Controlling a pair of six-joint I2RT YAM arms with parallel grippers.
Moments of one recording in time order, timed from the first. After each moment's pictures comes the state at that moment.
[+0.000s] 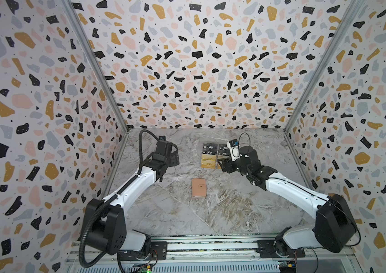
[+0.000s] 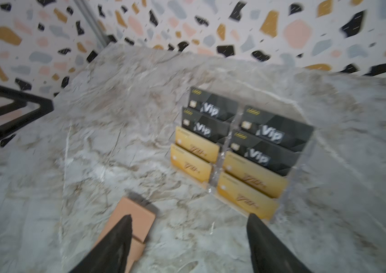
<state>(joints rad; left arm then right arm) -0.32 1.41 1.02 -0.41 -0.19 -0.33 0.63 1.43 0.97 -0.10 -0.06 0.24</state>
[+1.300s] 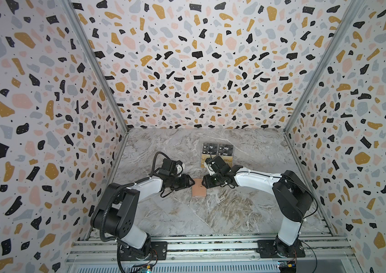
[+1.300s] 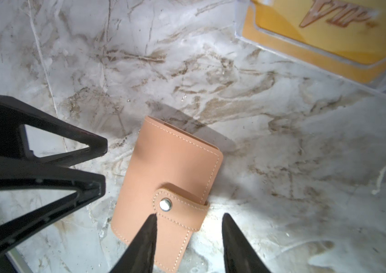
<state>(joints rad) -0.34 1.56 0.74 -0.16 0.55 -0.48 0.80 1.82 1.17 -0.32 -0.19 0.45</state>
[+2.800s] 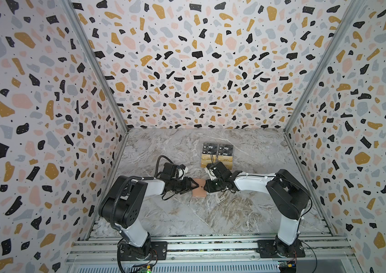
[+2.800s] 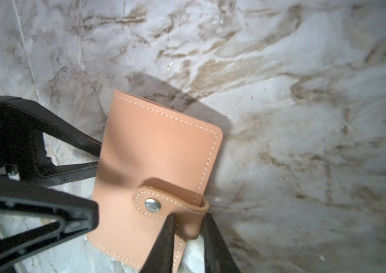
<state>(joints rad) -0.34 1.68 0.66 0.09 0.74 -0.57 0.78 1.87 1.05 -0.16 -0.24 0.49</state>
